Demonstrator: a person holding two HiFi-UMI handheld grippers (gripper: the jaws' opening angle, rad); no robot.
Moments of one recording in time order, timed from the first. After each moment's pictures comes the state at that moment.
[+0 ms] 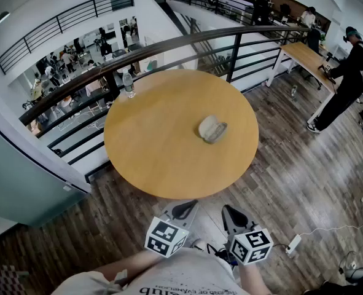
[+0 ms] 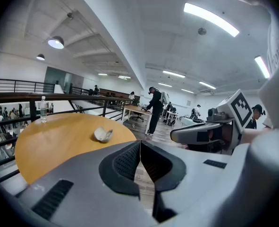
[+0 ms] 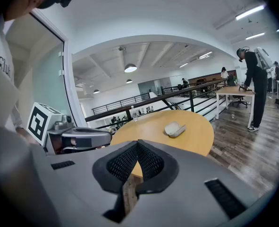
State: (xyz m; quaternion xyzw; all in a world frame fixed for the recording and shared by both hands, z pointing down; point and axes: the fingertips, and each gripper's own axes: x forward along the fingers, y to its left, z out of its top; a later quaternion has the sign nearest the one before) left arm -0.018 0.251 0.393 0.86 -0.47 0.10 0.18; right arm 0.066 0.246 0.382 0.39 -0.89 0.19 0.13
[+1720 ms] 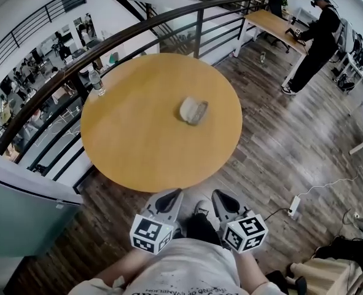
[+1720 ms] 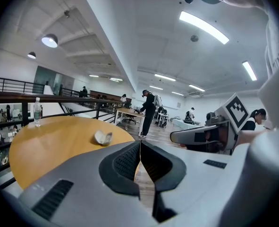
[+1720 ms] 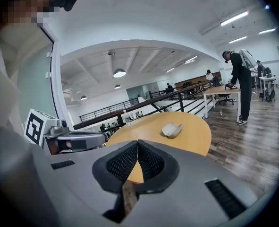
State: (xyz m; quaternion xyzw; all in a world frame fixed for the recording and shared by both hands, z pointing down) left arm -0.082 0.244 0.388 0.89 -0.42 0.08 0.16; right arm 0.016 0.243 0.384 0.46 -0.86 0.20 0.09
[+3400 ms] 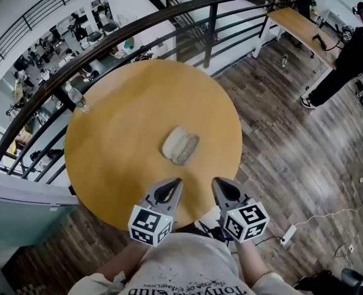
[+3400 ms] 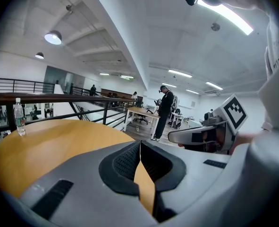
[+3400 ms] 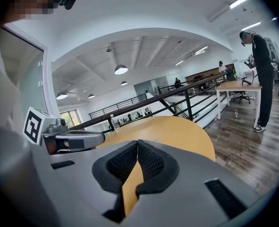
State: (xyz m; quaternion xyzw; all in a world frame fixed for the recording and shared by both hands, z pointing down) left arm -0.010 -0.043 0.368 0.85 -0.48 0.09 0.18; right arm 0.085 -0.063 0.371 0.39 -0.89 0.21 0.11
